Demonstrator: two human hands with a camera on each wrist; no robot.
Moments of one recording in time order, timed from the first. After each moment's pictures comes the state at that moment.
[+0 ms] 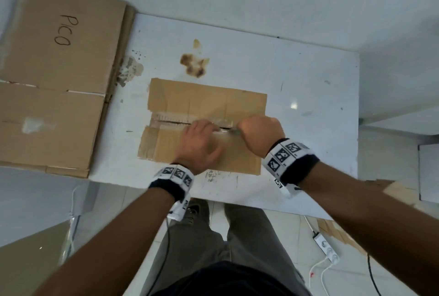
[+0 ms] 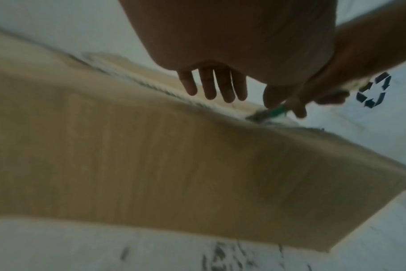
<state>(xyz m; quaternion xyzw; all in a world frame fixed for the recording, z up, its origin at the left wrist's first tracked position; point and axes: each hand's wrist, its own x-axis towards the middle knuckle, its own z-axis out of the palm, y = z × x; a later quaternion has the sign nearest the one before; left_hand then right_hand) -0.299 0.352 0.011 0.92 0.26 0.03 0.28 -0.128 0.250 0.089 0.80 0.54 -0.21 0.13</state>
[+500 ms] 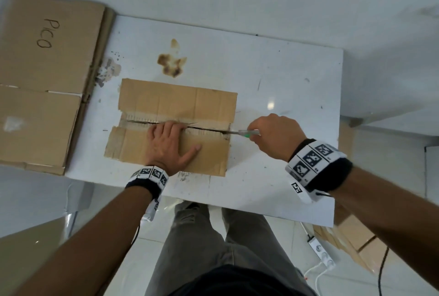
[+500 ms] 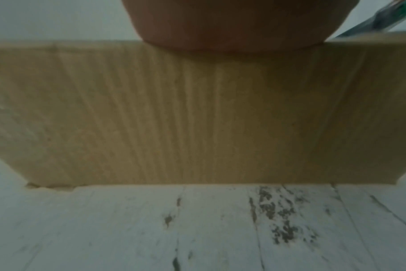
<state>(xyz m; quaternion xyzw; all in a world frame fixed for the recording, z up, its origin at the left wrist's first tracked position) -0.281 0.325 -0.012 0.94 0.32 0.02 0.10 -0.033 0.161 0.089 0.81 0.53 -0.25 0.05</state>
